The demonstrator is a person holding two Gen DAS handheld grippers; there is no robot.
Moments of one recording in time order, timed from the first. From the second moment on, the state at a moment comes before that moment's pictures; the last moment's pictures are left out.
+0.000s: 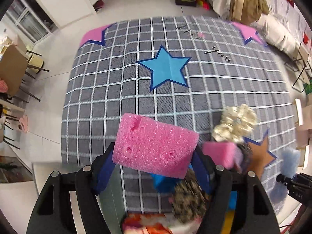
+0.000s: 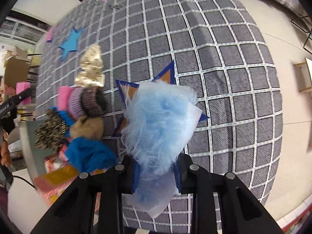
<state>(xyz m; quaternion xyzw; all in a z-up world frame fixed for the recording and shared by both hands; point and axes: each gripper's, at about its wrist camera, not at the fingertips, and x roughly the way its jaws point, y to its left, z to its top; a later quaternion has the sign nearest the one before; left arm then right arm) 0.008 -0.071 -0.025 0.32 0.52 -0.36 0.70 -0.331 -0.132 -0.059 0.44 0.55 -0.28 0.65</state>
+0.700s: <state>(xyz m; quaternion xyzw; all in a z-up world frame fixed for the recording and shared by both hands) -0.108 0.072 0.045 0.30 0.51 -0.42 0.69 -0.287 -0.086 0.032 0.38 0.52 -0.22 0.73</state>
